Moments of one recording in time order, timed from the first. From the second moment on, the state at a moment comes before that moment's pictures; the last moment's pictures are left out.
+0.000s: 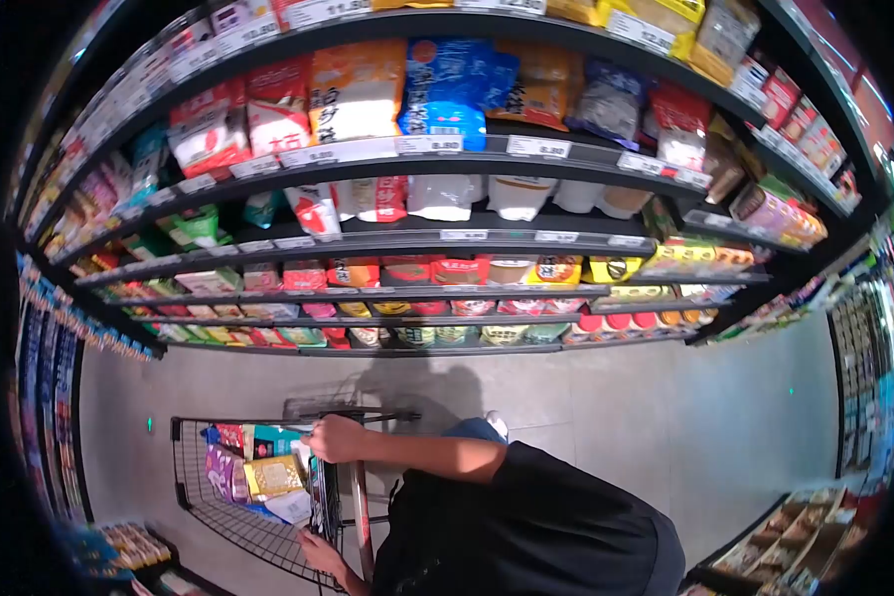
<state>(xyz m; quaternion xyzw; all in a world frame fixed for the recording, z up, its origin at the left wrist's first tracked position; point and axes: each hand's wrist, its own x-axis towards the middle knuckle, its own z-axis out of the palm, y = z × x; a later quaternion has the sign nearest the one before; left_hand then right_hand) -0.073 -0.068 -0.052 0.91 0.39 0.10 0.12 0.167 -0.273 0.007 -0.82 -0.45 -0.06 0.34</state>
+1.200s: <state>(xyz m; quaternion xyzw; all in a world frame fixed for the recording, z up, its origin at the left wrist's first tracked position) -0.151 -0.353 -0.003 0.88 0.44 0.08 0.17 0.041 -0.561 0.020 -0.79 -0.48 -0.13 0.35</state>
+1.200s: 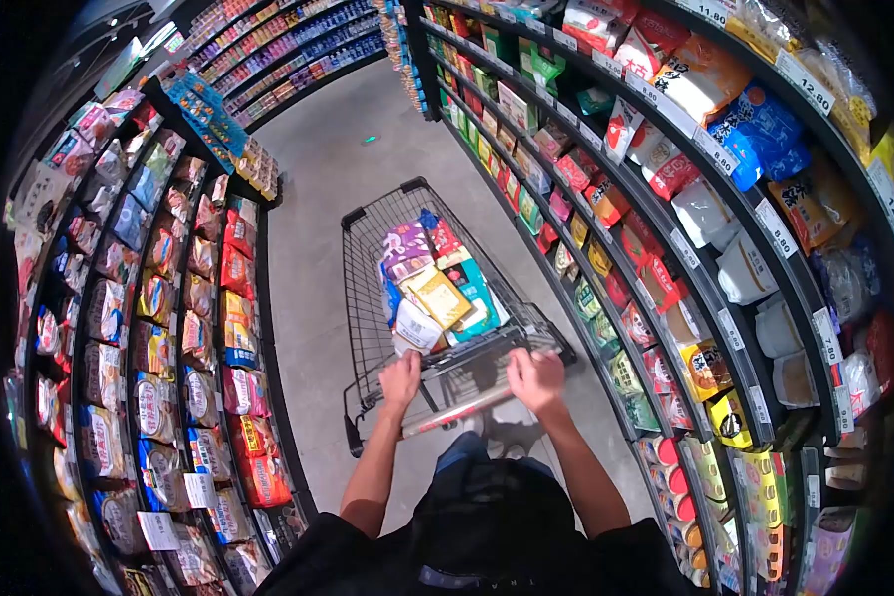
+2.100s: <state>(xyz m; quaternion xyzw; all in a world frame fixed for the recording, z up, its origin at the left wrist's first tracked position) -0.380 -0.644 0.027 0.76 0.16 -0.06 0.62 -0.168 -0.830 0.007 -0.84 -0.35 -0.18 0.37</state>
